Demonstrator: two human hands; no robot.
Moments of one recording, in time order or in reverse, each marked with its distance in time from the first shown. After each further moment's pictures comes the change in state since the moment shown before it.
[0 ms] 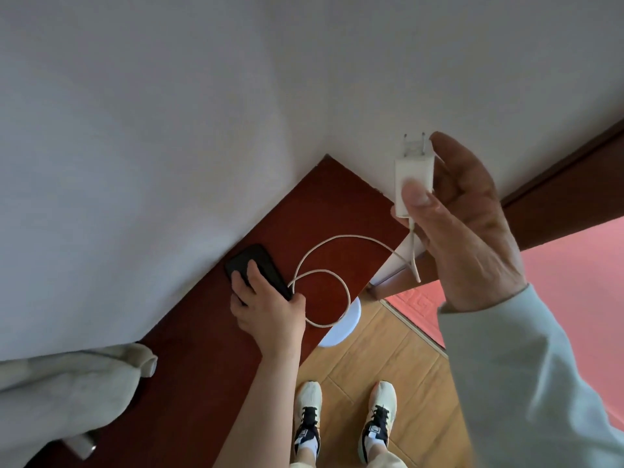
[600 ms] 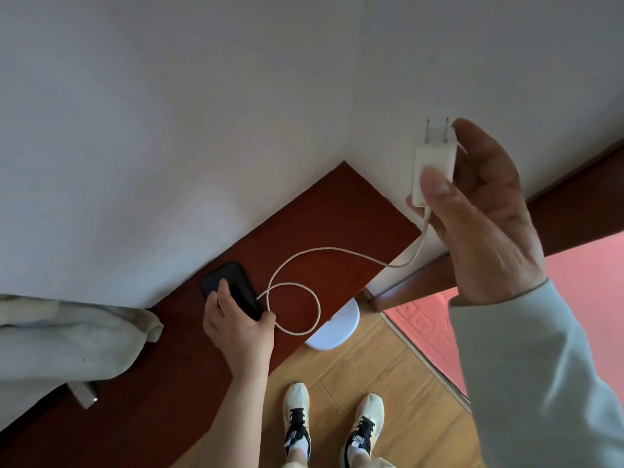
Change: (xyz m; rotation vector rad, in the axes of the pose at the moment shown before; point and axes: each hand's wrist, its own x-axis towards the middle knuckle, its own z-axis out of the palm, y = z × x) left_hand -0.023 -0.058 -0.015 -0.138 0.172 -0.094; right_hand -0.002 -0.029 -0.005 0.006 -0.081 -0.051
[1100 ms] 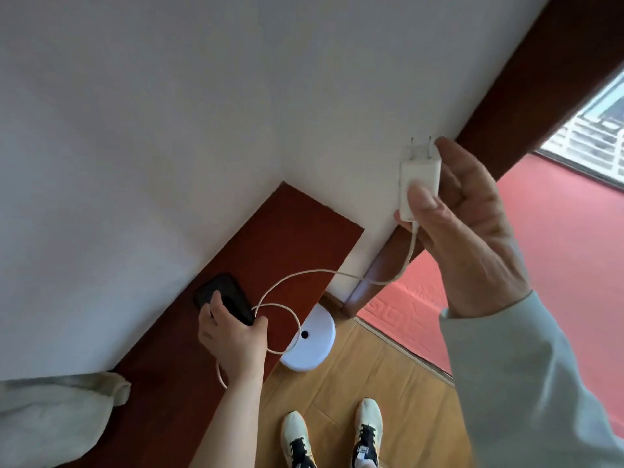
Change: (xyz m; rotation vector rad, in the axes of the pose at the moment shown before) left_hand 0.001 0.034 0.010 -0.044 -0.132 0.174; right_hand -0.053 -0.030 -0.029 -0.062 0.182 -0.112
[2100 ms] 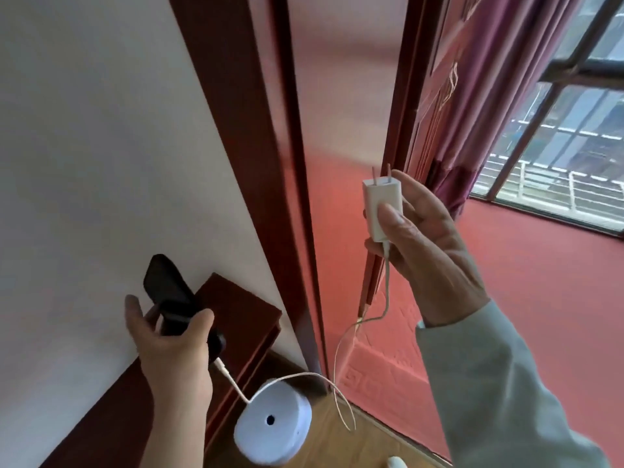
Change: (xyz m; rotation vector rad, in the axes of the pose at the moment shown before) left_hand -0.090 0.234 -0.045 -0.929 0.052 0.093; right_hand 0.066 -0.120 -0.167 0.051 0.005 -0.027
